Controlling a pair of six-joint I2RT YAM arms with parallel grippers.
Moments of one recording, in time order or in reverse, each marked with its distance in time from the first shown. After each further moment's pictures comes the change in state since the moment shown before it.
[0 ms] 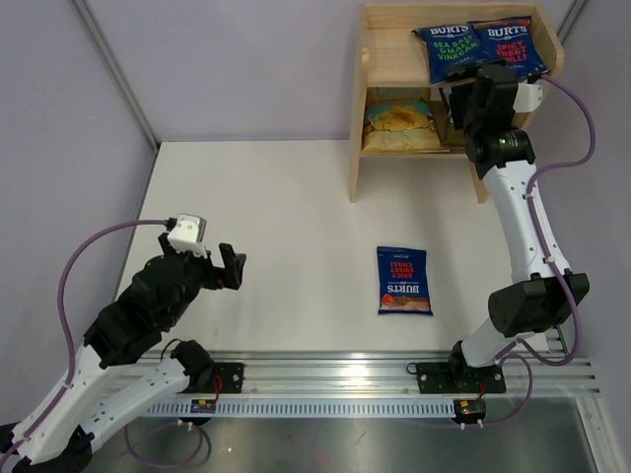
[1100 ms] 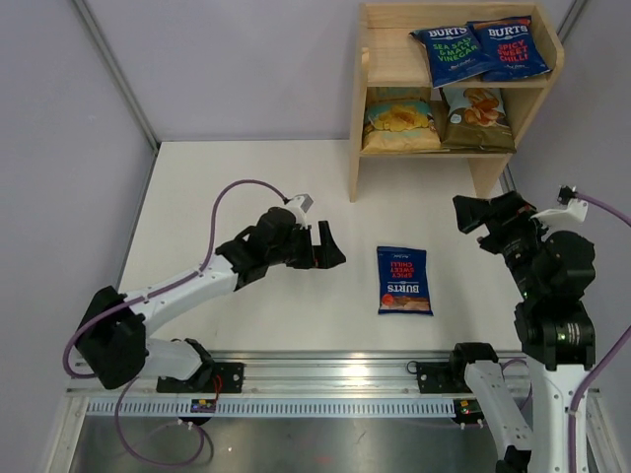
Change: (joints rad) left arm -0.010 0.790 -0.018 0.576 0.591 -0.423; right arm -0.128 -0.978 -0.716 -0.180 -0.446 -0.571
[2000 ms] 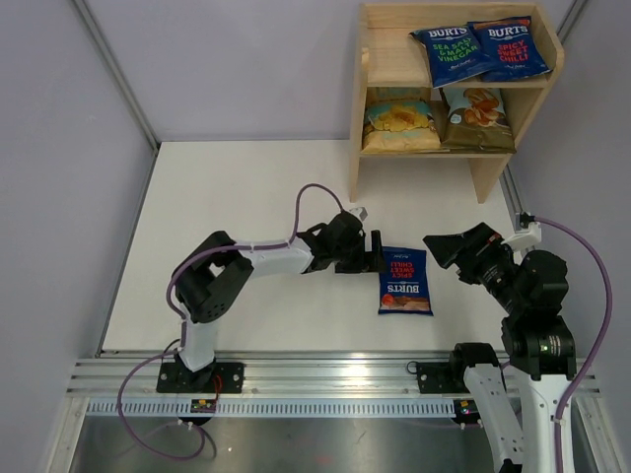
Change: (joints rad) left arm -0.133 0.634 0.317 0.133 0.011 -0.134; right arm 0.000 -0.187 -0.246 -0.072 -0.305 0.087
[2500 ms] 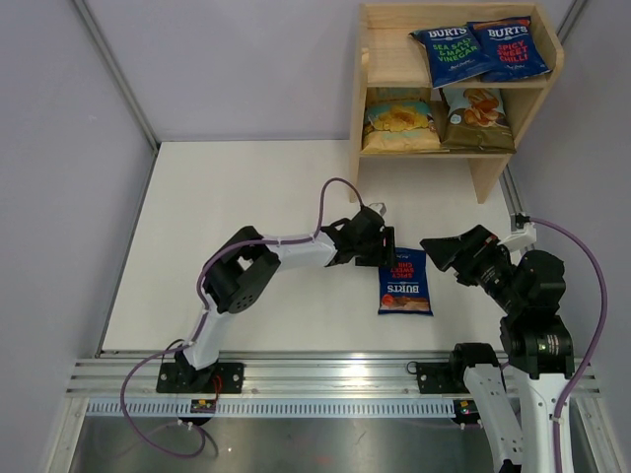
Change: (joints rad) left arm -0.039 0.213 0.266 -0.076 -0.089 0.045; right arm 0.000 -0.002 -0.018 0.007 -0.038 0.003
